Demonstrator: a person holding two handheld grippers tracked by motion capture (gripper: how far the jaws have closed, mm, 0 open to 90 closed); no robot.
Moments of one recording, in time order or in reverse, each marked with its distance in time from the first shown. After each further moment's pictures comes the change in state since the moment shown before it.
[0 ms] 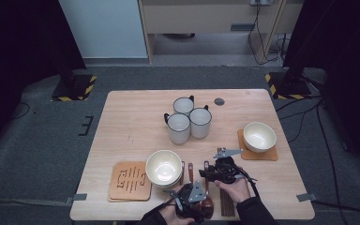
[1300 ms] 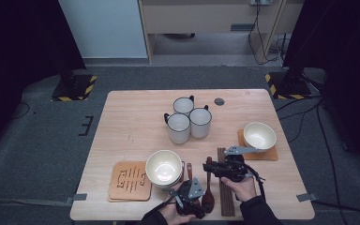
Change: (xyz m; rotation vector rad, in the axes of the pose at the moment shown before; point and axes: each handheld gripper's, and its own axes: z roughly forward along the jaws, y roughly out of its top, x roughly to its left) left arm 0.005 0.002 0.001 -0.012 0.060 -0.063; right arm -0.002 0.007 -0.033 -0.151 0.102 0.045
